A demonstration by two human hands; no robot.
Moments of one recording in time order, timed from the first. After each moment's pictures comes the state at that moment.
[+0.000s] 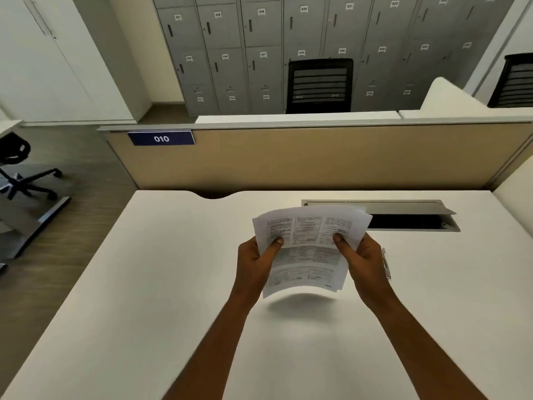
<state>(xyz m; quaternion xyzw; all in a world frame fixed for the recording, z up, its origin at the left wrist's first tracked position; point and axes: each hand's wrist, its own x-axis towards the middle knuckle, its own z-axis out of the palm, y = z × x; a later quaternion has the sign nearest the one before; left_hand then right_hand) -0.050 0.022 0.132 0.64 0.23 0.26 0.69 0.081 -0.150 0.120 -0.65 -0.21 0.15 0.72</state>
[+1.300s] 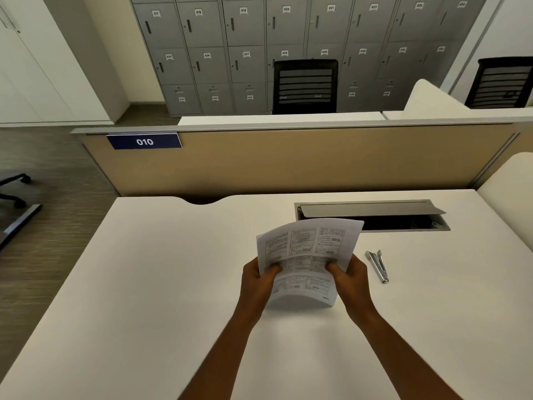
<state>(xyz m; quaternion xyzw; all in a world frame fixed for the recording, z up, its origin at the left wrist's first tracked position) -0.039 0.034 0.076 0.60 0.29 0.18 0.73 0.071 -0.130 0.069 -0.69 -0.13 0.13 0.70</state>
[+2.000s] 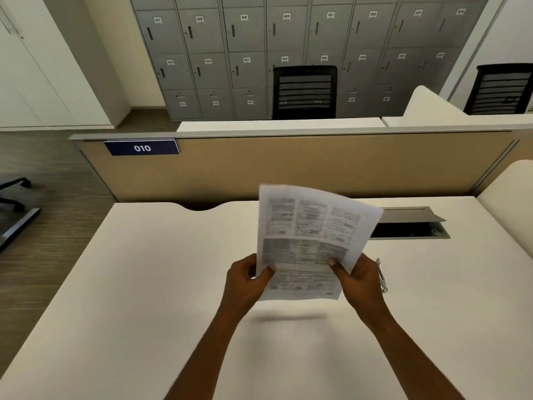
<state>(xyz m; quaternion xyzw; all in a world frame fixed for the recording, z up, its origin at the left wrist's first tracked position) -0.039 0.063 0.085 0.71 0.24 0.17 0.64 0.090 -0.142 0.094 -0.68 -0.18 0.11 0.70</state>
